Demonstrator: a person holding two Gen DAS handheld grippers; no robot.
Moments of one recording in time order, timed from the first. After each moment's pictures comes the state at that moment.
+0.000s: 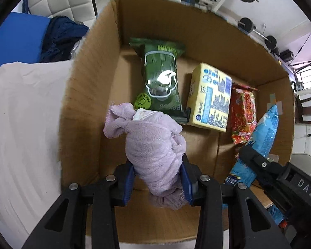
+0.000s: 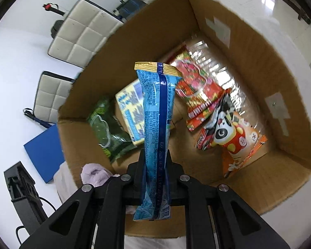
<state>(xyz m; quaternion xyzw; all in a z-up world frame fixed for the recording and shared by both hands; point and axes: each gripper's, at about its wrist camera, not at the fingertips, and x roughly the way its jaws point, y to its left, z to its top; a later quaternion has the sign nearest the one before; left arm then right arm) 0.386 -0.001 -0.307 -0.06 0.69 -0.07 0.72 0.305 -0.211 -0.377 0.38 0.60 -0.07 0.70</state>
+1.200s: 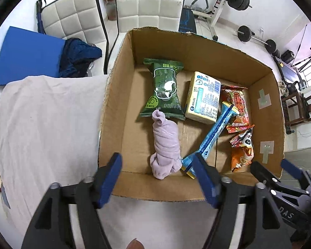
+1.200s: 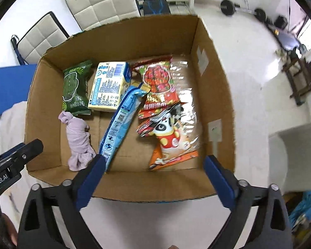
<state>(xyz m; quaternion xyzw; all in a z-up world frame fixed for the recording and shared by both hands) 0.338 0.001 -0.246 -0.01 0.62 -0.05 0.78 0.265 -0.210 -0.334 0.08 0.63 -0.05 0.77</state>
